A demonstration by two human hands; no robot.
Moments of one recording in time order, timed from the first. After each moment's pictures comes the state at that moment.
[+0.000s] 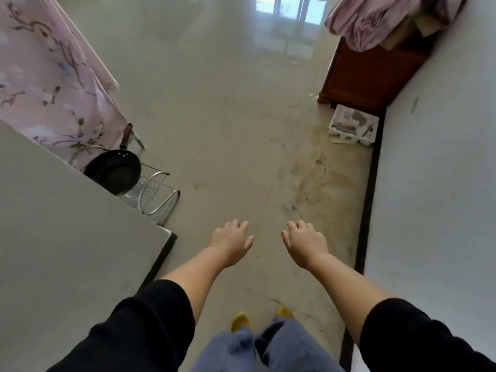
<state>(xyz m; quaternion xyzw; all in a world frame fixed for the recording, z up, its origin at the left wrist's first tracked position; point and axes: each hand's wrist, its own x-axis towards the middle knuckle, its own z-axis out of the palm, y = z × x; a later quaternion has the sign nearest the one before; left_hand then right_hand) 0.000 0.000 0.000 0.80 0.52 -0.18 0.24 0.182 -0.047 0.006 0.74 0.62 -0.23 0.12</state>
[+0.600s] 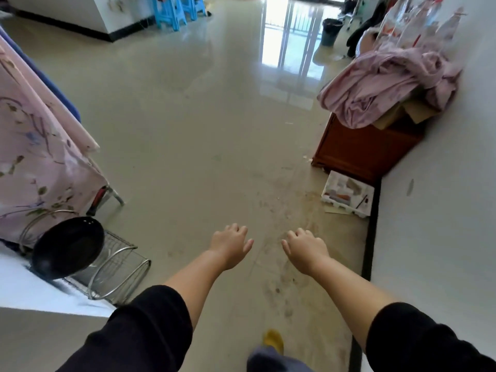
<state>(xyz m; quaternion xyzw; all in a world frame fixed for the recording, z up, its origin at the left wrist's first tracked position) 0.152 0.272 0.034 0.80 0.54 -0.13 0.20 0.345 0.235 0.034 0.71 0.67 -0.18 0.14</state>
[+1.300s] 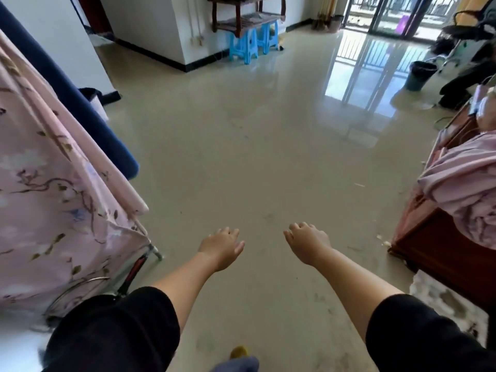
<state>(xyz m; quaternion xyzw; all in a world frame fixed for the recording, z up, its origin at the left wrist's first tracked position) -0.020 0.695 0.059 0.71 0.66 -0.11 0.19 0.195 0.725 0.072 0.63 0.75 -0.16 0.10</state>
